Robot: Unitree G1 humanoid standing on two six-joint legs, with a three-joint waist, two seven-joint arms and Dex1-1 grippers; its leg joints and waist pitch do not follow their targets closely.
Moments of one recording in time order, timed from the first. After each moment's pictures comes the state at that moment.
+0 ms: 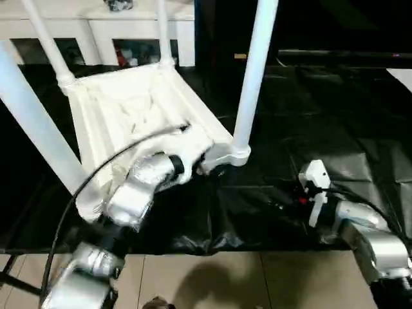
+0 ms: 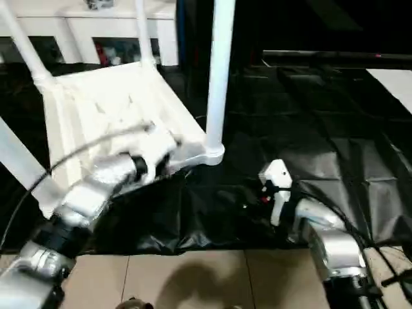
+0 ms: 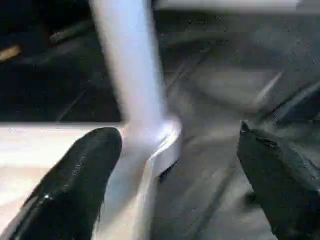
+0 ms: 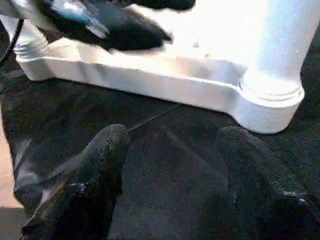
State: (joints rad) left arm -0.50 0.21 -0.19 0.19 -0.13 0.28 -0.73; right arm -0.19 -0.39 0.02 0.17 0.31 0.21 0.94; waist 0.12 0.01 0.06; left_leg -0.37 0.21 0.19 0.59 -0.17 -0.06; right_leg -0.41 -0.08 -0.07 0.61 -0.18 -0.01
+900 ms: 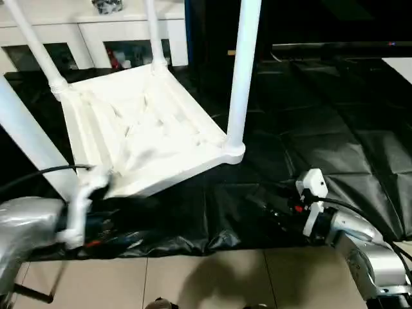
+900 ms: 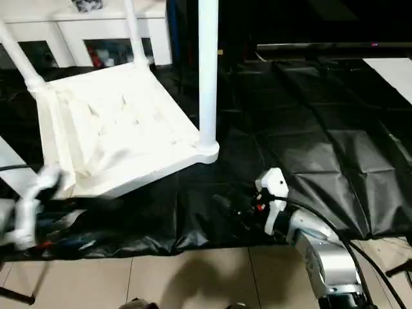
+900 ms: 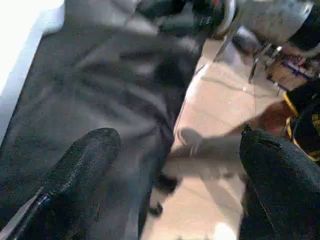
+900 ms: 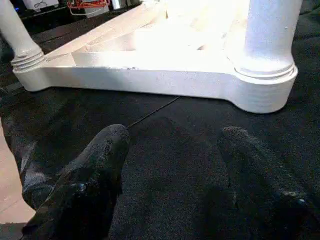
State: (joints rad) left arm -0.03 0.84 0.08 -0.21 -0.56 0.67 -1.27; right arm -0.10 -0.37 0.02 0.08 0.32 0.24 0.89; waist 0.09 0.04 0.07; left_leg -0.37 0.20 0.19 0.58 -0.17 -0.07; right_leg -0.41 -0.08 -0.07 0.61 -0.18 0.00
